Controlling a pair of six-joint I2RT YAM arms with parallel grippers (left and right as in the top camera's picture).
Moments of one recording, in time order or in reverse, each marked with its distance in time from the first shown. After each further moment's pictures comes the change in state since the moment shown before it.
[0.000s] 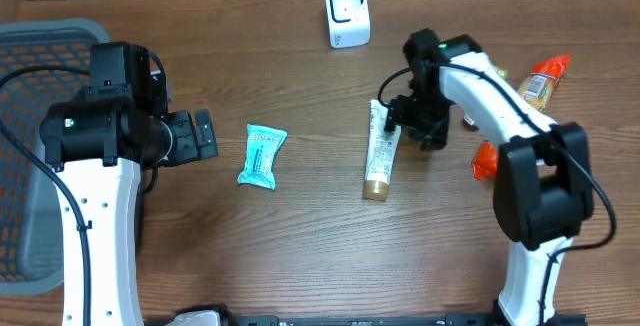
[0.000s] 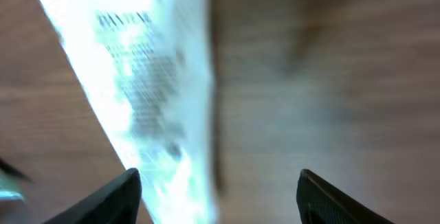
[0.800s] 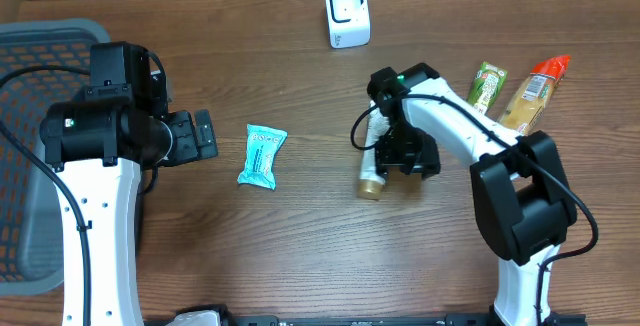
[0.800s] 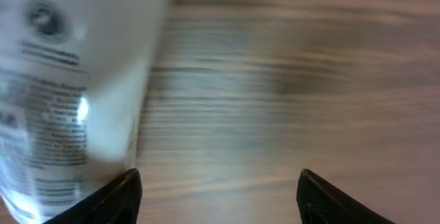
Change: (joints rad) left arm 0.000 0.000 0.000 0.000 0.000 0.000; right arm 0.196 -0.016 -0.124 -0.012 0.171 -0.057
